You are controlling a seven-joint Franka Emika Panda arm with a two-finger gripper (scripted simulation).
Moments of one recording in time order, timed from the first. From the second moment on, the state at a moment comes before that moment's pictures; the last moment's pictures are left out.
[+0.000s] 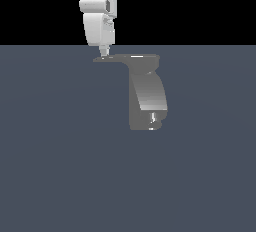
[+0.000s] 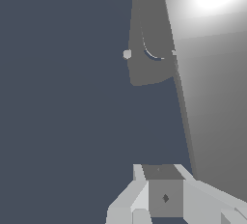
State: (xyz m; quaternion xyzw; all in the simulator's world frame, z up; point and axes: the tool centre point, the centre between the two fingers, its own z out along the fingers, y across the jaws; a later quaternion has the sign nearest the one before) arm 0.056 0.076 0.248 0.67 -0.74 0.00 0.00
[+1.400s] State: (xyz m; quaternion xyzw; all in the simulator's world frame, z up) arm -0.018 0.086 0.248 0.67 -0.74 0.00 0.00
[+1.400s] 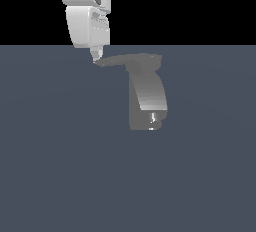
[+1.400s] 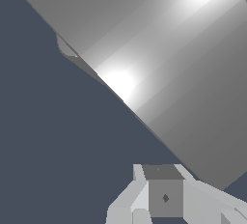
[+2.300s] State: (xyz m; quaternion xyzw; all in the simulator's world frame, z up) arm -0.065 0.059 0.248 0.67 -0.74 0.00 0.00
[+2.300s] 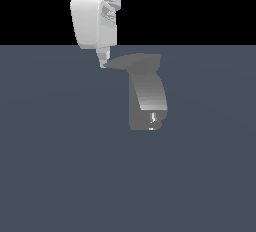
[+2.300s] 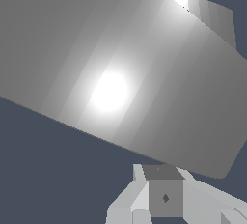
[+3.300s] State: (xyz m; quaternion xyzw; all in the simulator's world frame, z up) arm -0.109 0.021 0.248 0.68 -0.74 0.00 0.00
